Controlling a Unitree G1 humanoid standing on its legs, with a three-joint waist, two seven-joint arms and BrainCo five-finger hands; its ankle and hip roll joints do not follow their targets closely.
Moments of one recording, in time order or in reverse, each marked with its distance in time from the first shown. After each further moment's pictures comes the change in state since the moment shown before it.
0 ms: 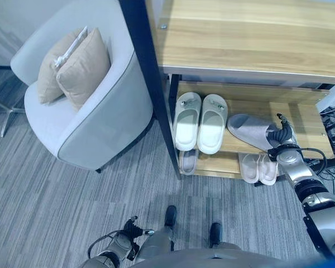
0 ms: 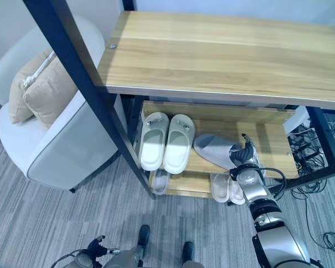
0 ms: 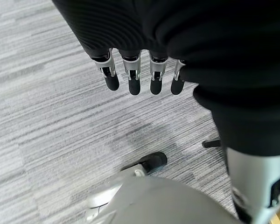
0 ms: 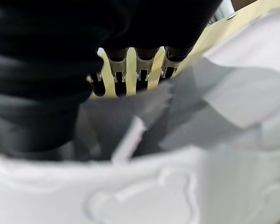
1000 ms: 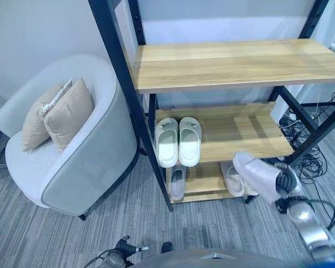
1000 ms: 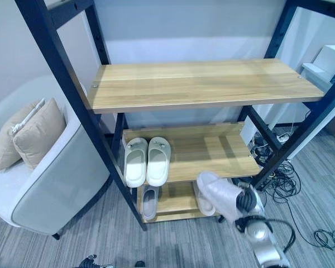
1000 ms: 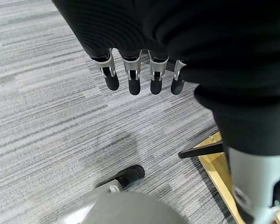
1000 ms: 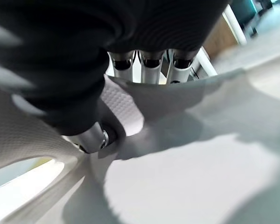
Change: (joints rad) left arm 0.138 -0.015 0.130 -0.003 0.014 0.016 -0.026; right arm 0.735 0.079 -0.155 -0.549 -0.159 -0.020 0.132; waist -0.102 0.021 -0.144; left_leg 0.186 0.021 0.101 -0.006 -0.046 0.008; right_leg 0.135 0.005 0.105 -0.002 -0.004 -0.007
